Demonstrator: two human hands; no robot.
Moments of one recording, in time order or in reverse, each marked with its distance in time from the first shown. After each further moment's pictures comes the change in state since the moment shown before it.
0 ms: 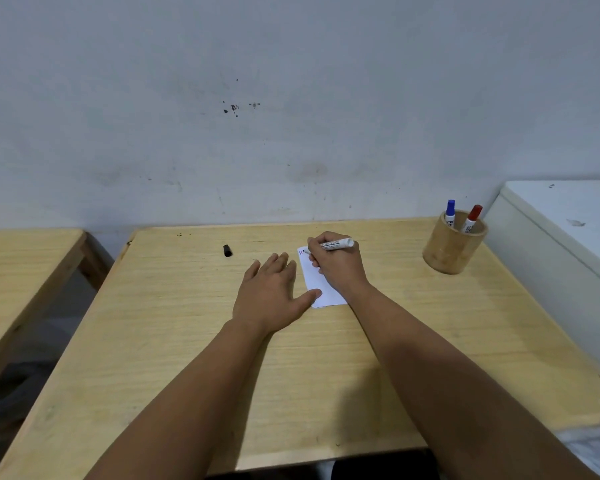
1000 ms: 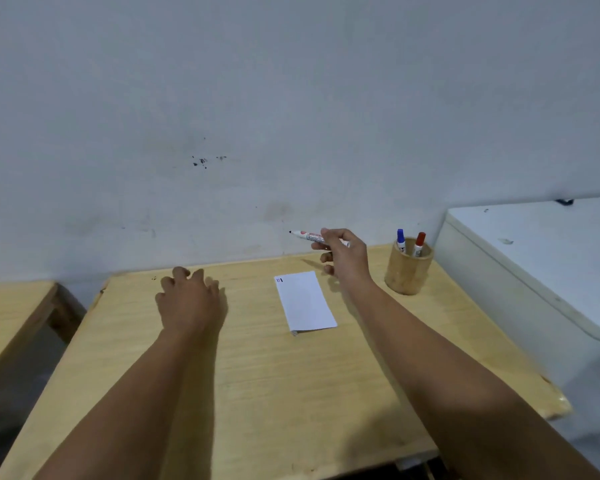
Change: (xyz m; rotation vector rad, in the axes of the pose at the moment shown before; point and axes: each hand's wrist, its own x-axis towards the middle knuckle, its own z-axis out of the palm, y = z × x) left_hand 0.031 -0.055 -0.052 0.136 0.205 -0.433; right_hand 0.005 -0.067 -0.072 0.492 0.158 0.120
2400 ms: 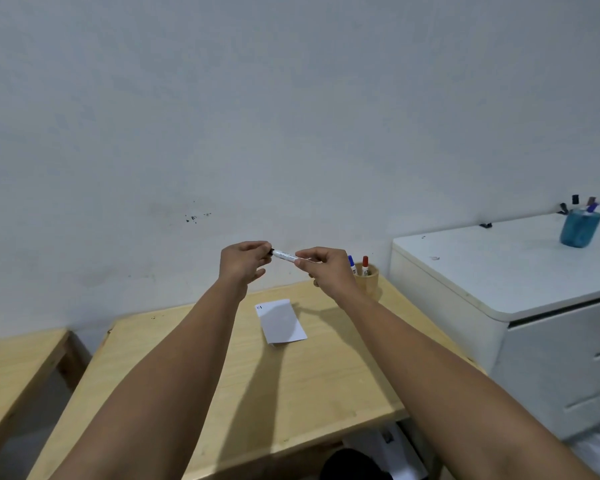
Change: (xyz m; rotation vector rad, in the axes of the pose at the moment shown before) left_hand -0.050 0.149 -0.145 -1.344 -0.337 -0.054; right_hand -0.093 -0.081 -0.041 -0.291 -0.111 -0.290
